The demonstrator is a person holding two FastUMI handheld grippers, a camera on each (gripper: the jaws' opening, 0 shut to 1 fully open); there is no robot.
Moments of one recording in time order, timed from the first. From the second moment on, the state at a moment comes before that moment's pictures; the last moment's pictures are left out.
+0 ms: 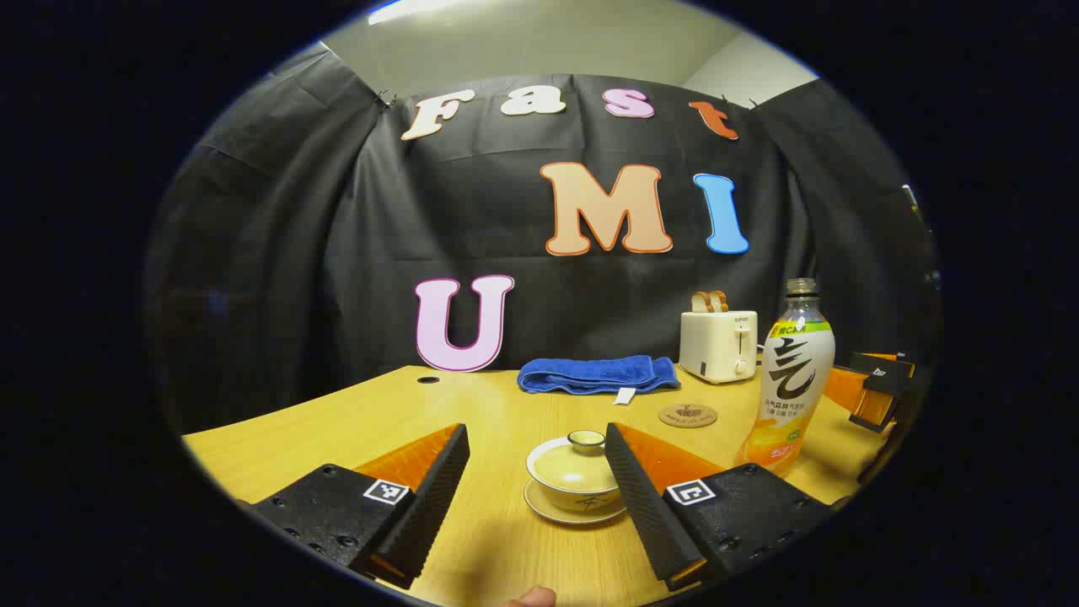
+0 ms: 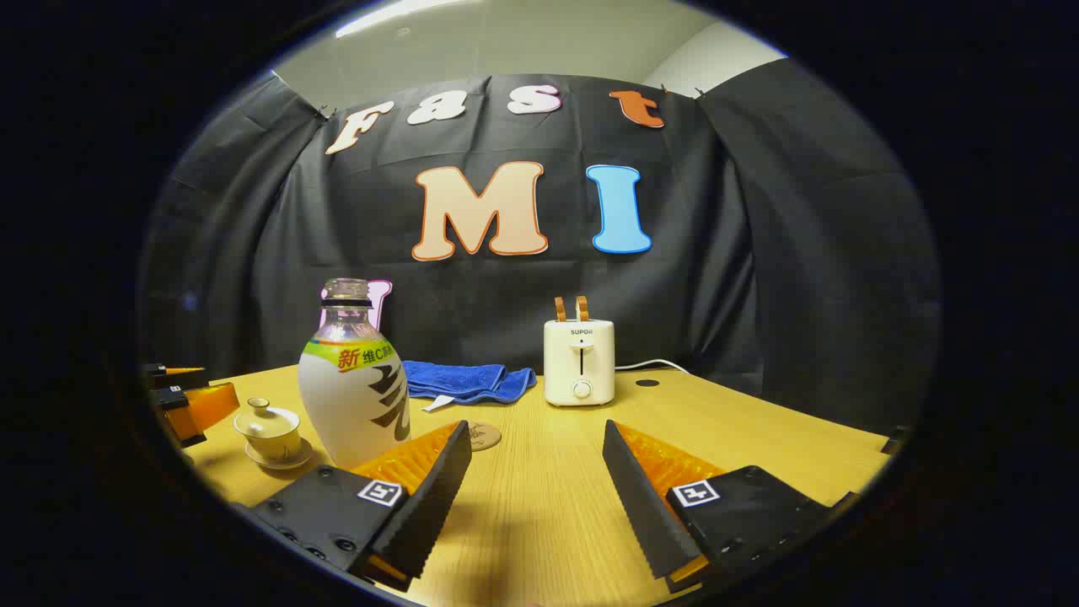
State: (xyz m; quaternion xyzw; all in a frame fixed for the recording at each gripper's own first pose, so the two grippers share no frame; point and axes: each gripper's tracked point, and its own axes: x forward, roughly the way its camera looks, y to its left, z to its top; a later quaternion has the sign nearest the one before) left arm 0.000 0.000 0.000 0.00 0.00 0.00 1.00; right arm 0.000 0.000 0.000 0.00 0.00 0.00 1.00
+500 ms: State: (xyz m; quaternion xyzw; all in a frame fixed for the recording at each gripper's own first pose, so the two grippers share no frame) left arm 0.002 -0.005 -0.001 0.00 0.00 -0.01 1.00; right arm 0.000 0.003 0.000 0.00 0.00 0.01 1.00
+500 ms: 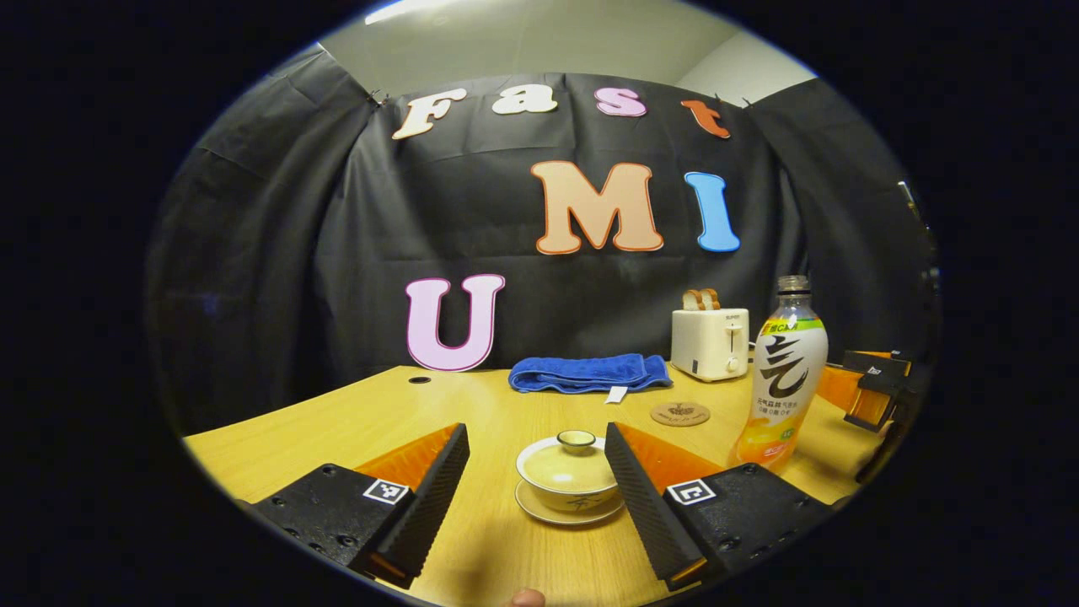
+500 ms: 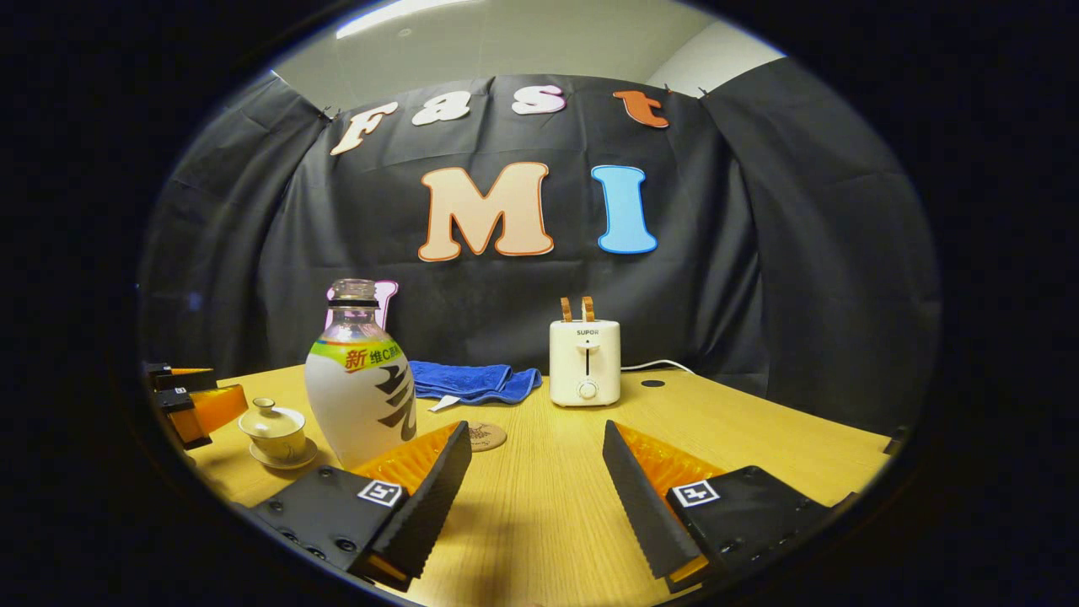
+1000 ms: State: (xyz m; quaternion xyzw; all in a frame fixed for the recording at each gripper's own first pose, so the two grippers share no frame) left arm 0.003 -0.009 -0.001 0.01 0.00 -0.02 1.00; right arm 0.002 0.008 -0.001 0.00 0.00 0.02 1.00
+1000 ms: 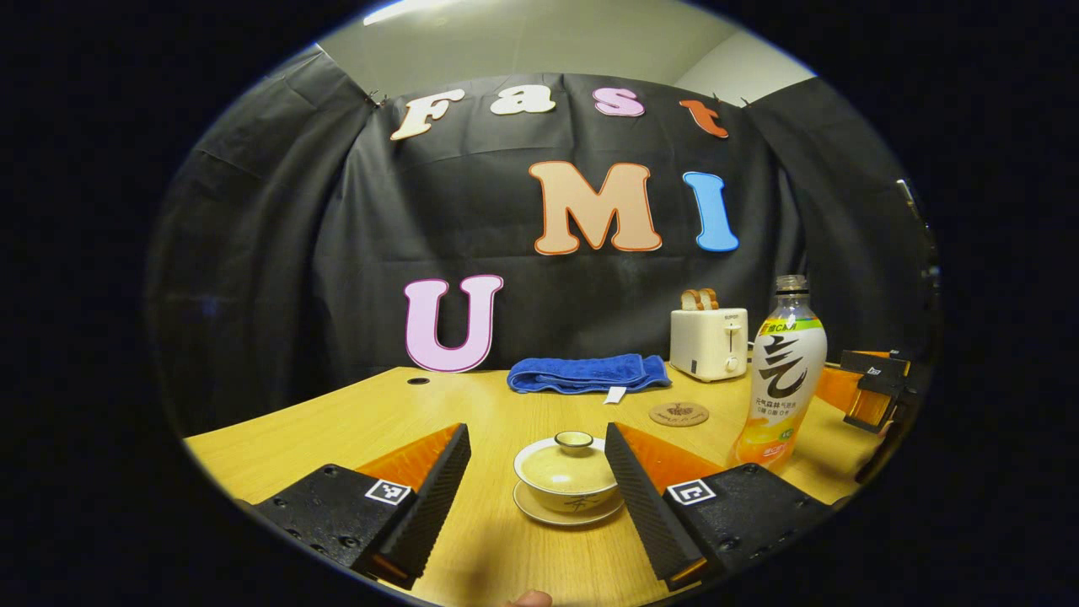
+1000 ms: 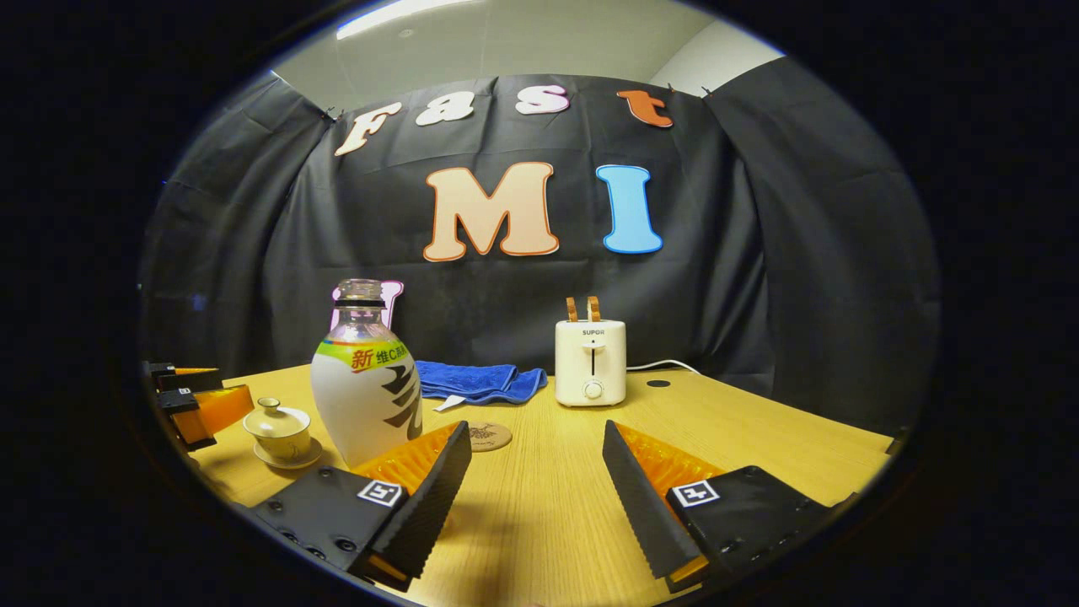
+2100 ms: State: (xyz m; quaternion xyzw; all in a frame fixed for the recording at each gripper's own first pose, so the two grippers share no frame) left arm 0.042 -0.033 -0.029 0.07 0.09 -0.06 0.99; right arm 0.003 0.012 -0.002 0.00 0.00 0.03 1.00
